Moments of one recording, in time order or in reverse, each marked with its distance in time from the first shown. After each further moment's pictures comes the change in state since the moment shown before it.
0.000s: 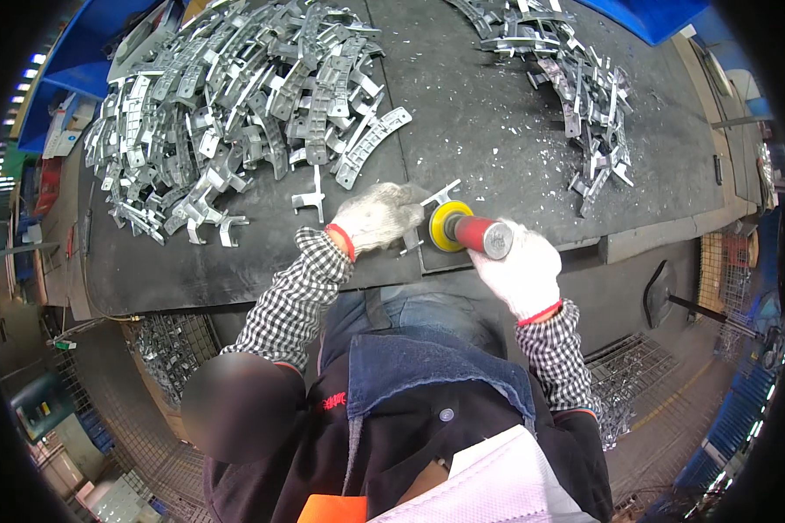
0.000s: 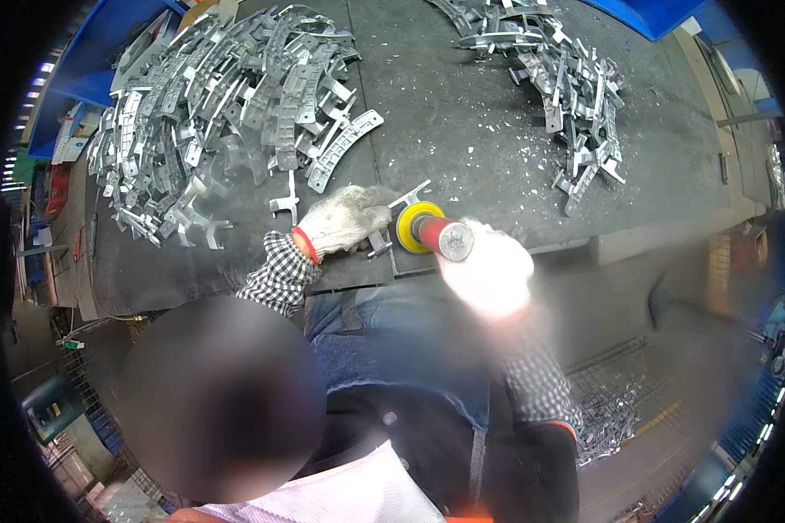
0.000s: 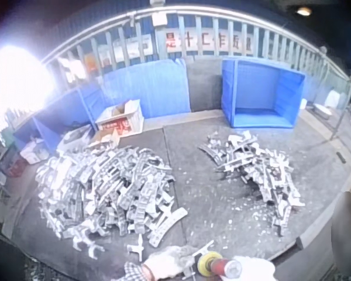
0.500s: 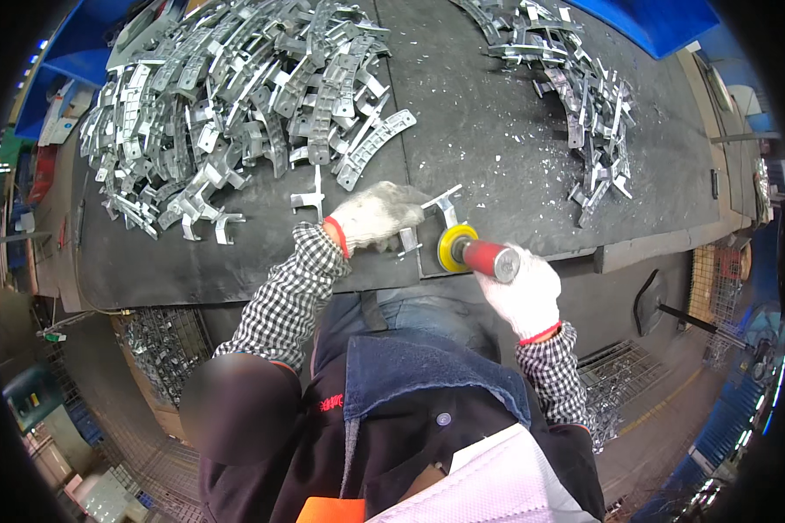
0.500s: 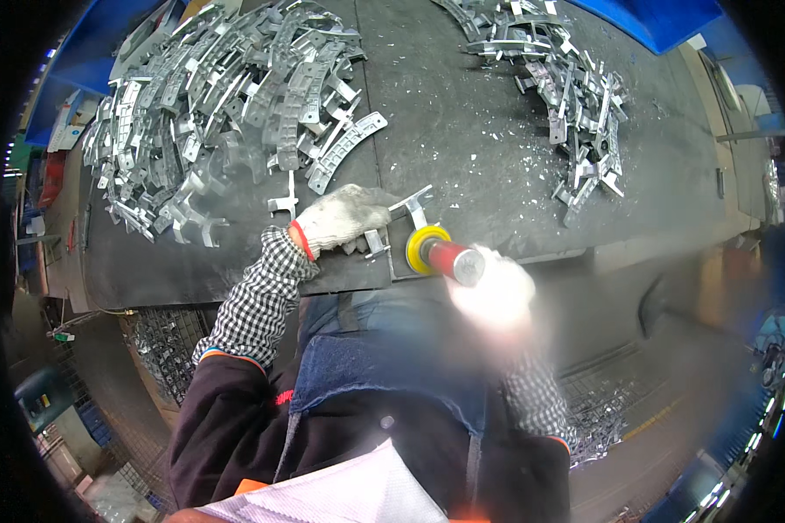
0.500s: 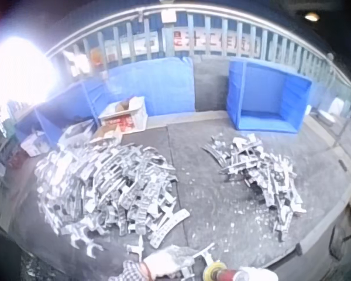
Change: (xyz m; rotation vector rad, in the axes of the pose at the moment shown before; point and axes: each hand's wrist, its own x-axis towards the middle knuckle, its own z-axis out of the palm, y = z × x) left_hand 0.003 -0.009 -0.006 -0.213 -0.097 -0.036; right_hand -0.018 0.011 0.000 -0.006 -0.120 0.127
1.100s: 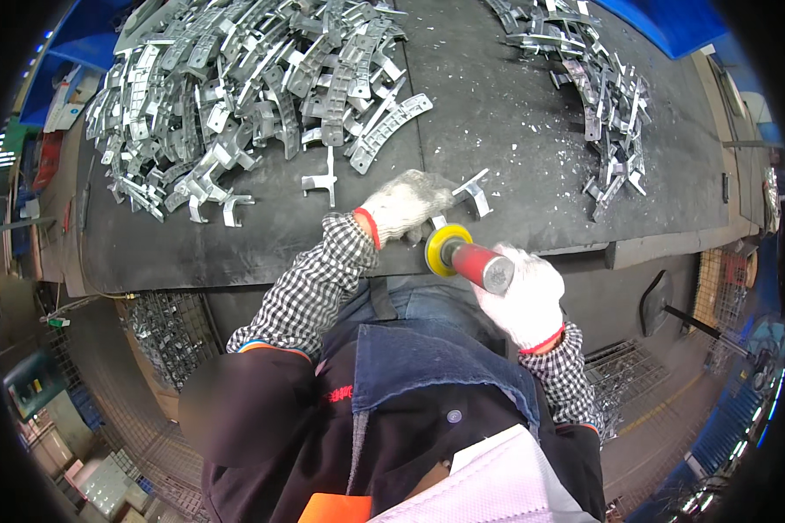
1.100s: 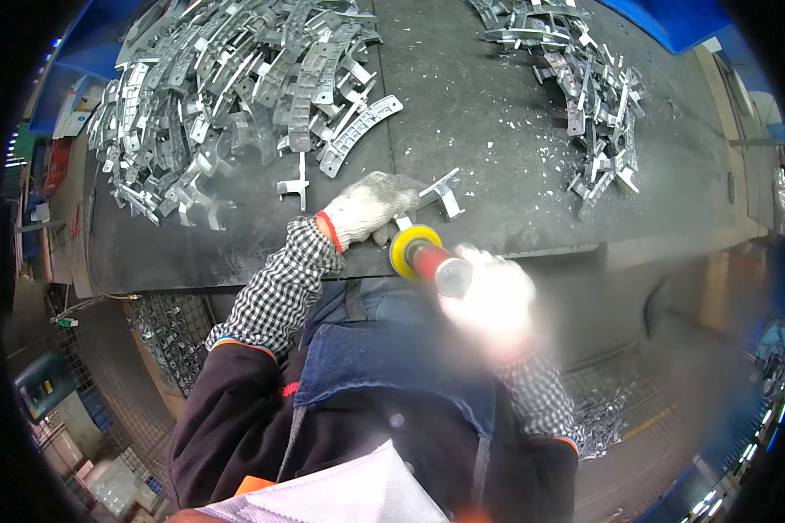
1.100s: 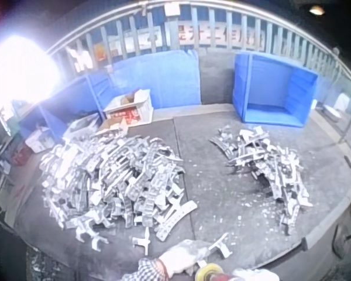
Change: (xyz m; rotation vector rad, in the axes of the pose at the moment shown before) left_hand 0.015 -0.001 0.023 -0.141 0.058 0.007; right_hand -0.009 -0.027 -0.016 0.002 -0.057 -0.226
